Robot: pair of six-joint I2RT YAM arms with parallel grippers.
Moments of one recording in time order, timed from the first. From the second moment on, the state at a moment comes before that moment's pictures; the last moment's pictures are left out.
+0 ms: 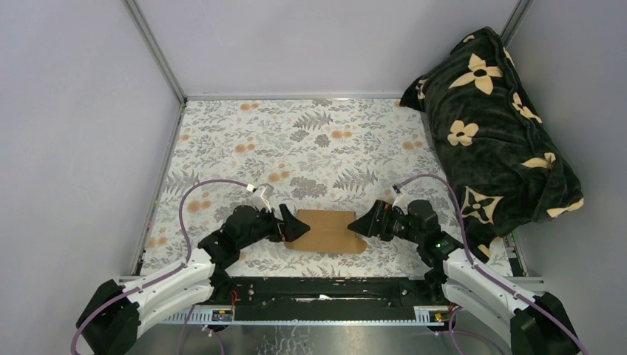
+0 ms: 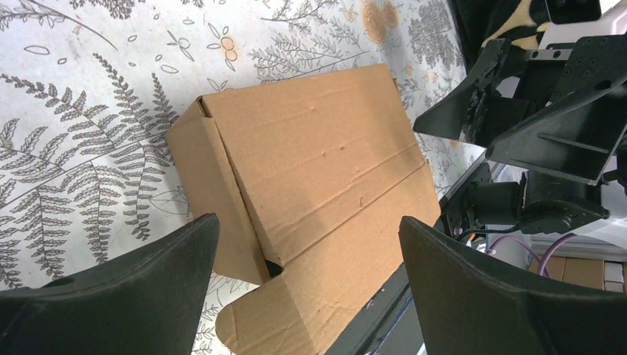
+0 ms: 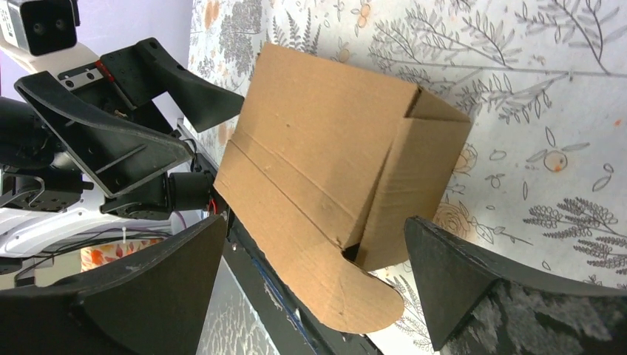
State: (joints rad) left arm -0.72 0.75 0.19 0.16 0.19 -0.79; right arm 0.52 0.76 0.19 0.12 -0.45 0.87
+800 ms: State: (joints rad) left arm -0.72 0.84 0.10 0.37 0.25 -0.81; right arm 0.52 0.87 0.07 0.41 -0.49 0.99
